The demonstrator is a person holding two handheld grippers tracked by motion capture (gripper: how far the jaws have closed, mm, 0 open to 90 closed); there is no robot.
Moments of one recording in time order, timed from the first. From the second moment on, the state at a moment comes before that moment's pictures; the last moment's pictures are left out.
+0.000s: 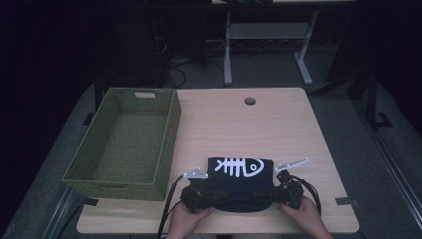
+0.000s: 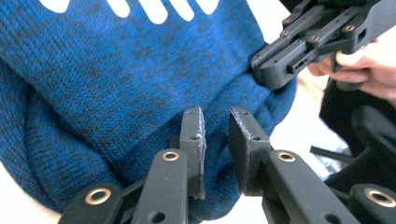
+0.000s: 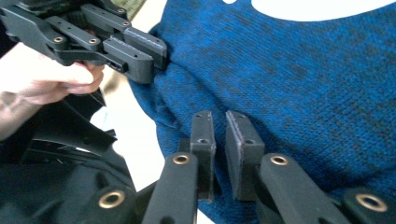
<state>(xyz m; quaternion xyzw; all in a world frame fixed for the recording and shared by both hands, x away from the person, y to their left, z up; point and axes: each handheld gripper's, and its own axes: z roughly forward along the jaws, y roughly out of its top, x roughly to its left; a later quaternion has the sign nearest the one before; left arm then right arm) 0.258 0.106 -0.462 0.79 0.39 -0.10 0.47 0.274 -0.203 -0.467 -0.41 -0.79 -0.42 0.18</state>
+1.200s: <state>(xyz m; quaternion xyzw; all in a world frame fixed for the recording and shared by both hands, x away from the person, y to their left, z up) 0.259 0.116 -0.454 0.77 0.40 -0.10 0.48 0.266 -0.214 -0.454 -0.41 -0.79 -0.43 0.14</state>
